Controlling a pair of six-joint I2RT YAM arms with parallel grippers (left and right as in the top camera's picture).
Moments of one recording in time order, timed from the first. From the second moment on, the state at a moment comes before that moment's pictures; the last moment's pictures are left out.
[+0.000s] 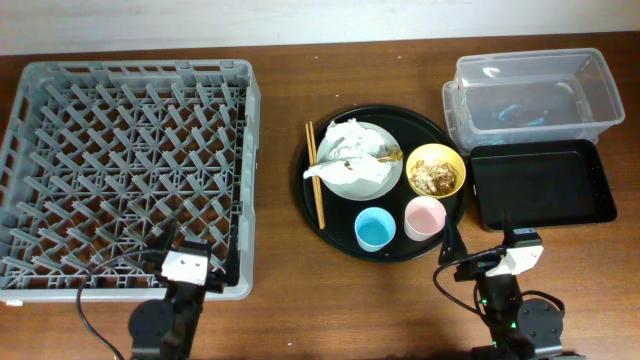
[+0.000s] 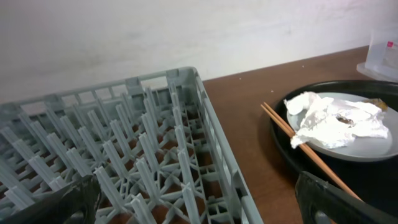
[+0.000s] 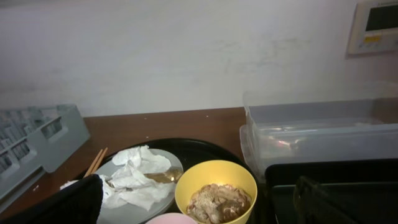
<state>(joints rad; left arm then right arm) -0.07 0.17 0.14 -0.11 0.09 0.15 0.08 0.01 0.13 -0.13 -0.02 0.12</state>
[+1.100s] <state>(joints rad) -0.36 1.66 1.54 -0.85 0.14 0.27 0.08 1.12 1.45 -1.05 -0.03 0.05</state>
